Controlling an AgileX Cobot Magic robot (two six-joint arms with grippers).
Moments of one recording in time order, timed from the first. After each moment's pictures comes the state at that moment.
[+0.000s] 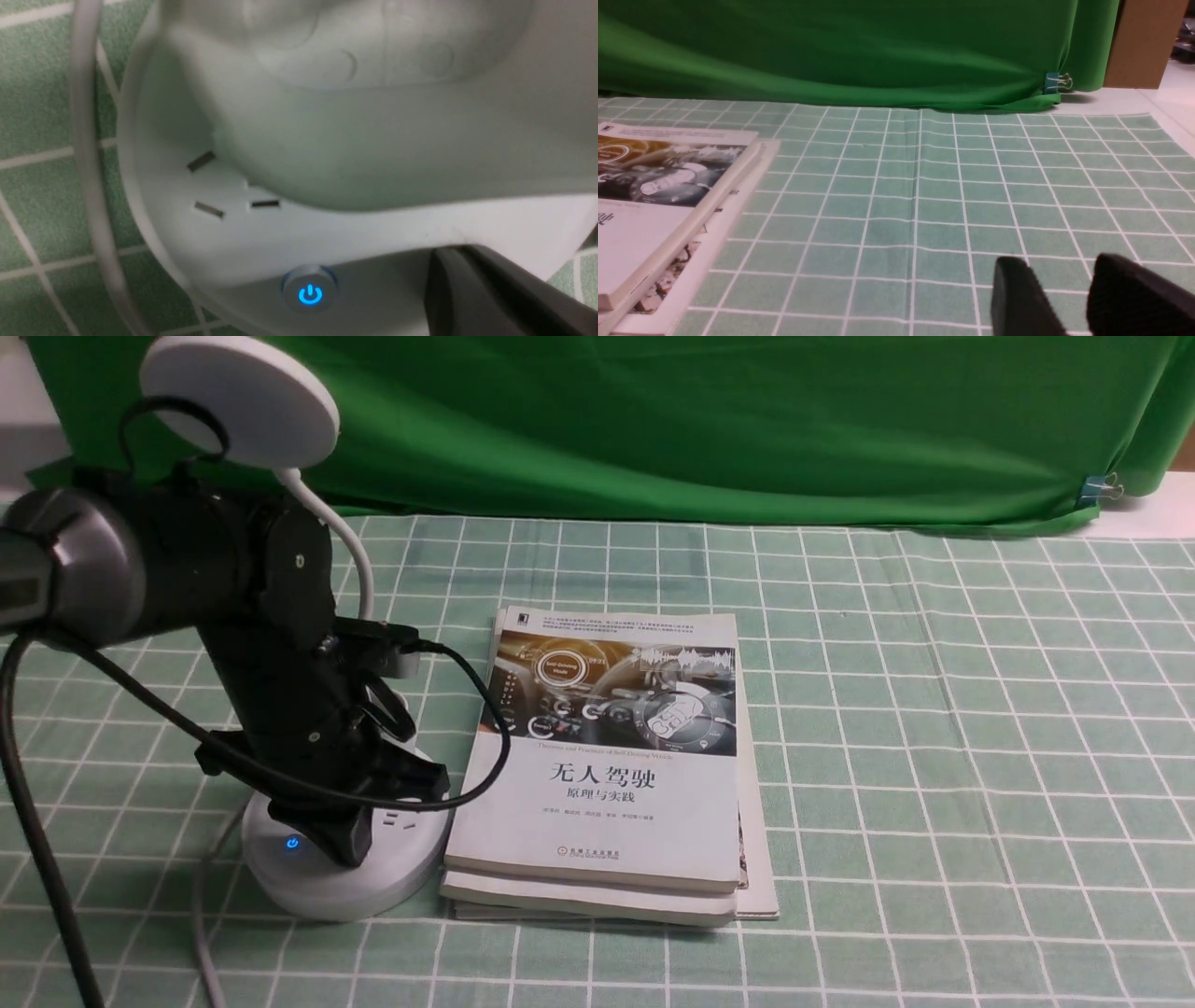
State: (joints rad) right arm 0.04 0.00 0.01 -0.04 0.24 -0.02; left arm -0.27 1.82 -1.20 -0.10 1.00 0.07
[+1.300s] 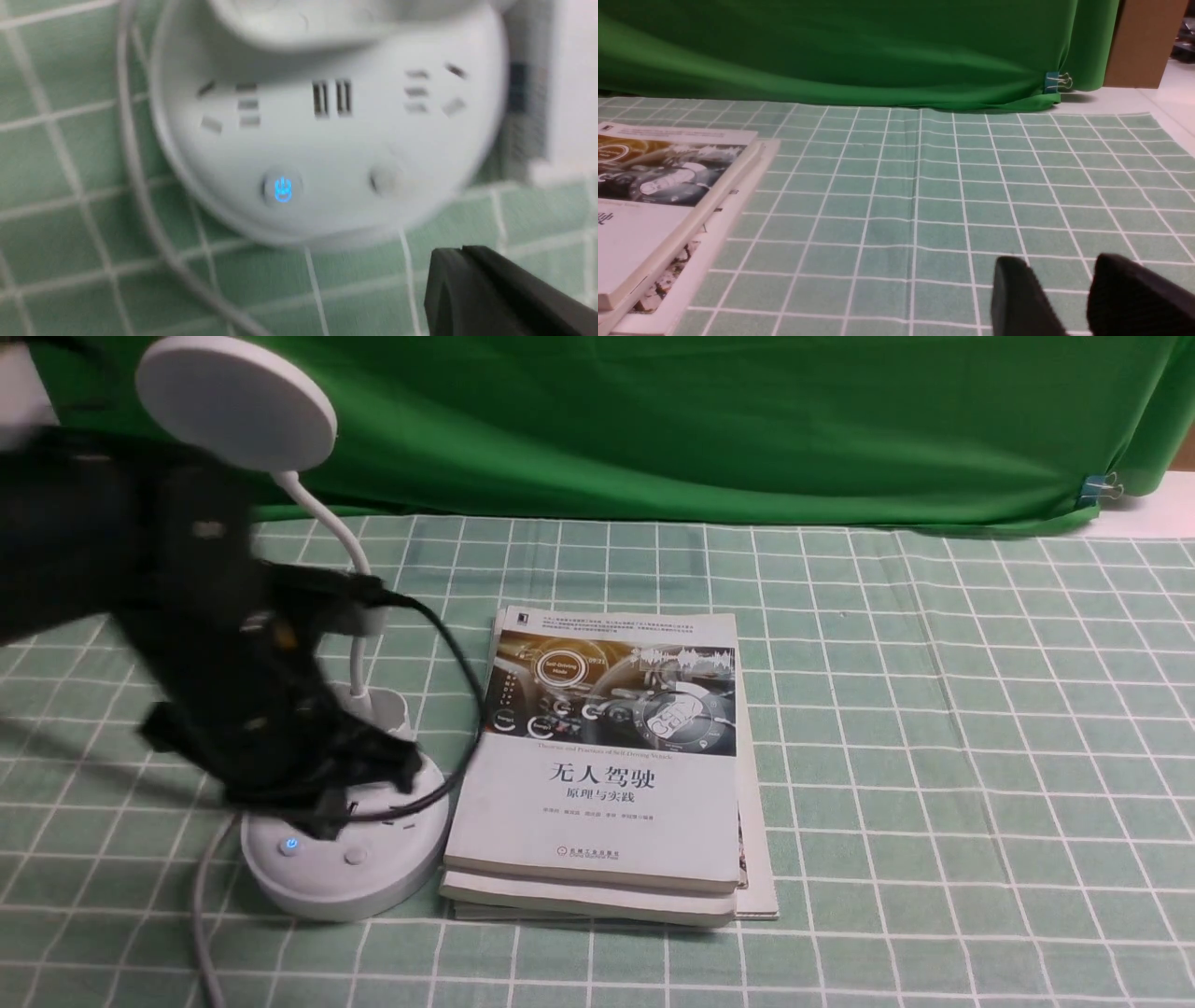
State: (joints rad) right arm 0.04 0.00 0.01 -0.04 0.24 -0.02; left arm -0.30 1.49 -1.07 -0.08 0.98 0.04
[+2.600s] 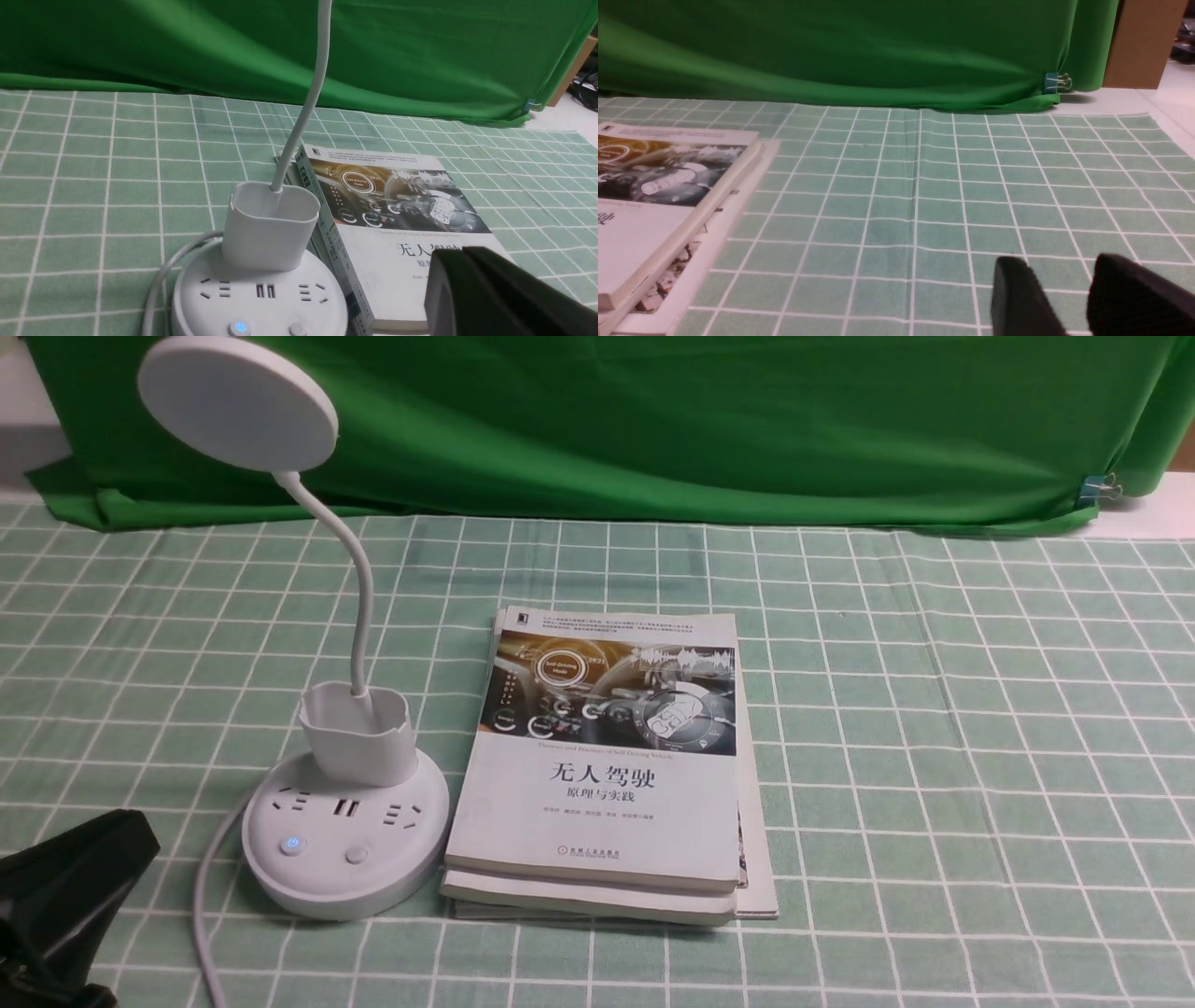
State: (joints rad) right arm 0.04 0.00 0.01 -0.04 0.24 -0.02; left arm -0.30 0.31 -0.25 -0.18 0.18 0.04
